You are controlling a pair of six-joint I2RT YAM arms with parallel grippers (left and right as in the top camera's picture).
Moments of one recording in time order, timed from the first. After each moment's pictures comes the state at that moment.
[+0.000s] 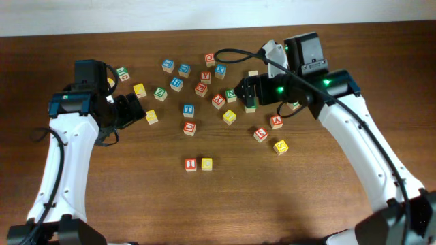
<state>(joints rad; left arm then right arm) 0.06 1.57 1.39 -1.07 0.03 -0.45 0.28 1.65 1.51 -0.79 -0.35 0.16</state>
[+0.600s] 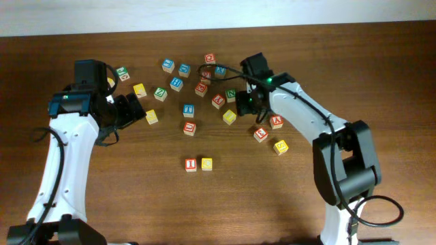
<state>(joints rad) 0.06 1.57 1.39 -1.07 0.03 -0.45 0.38 2.05 1.52 -0.70 0.02 0.29</state>
